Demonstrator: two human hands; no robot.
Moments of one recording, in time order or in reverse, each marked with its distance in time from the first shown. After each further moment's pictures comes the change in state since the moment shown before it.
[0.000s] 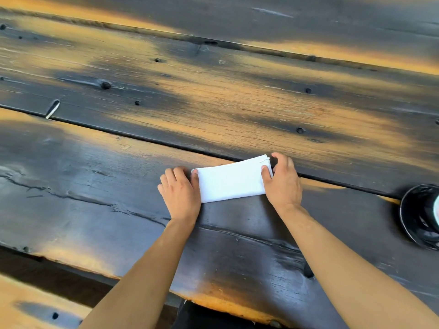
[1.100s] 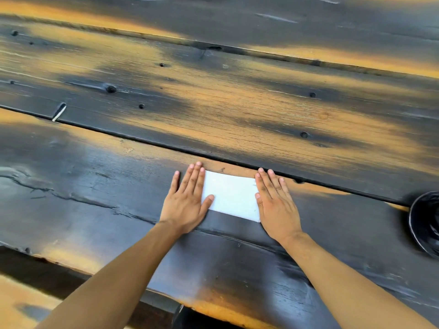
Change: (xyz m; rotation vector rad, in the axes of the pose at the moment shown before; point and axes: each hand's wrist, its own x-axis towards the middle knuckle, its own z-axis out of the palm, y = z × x) left_hand 0.001 -0.029 -0.010 0.384 -0.481 0.591; right_hand -0.034 0.047 0.036 -0.457 -0.103 -0.519
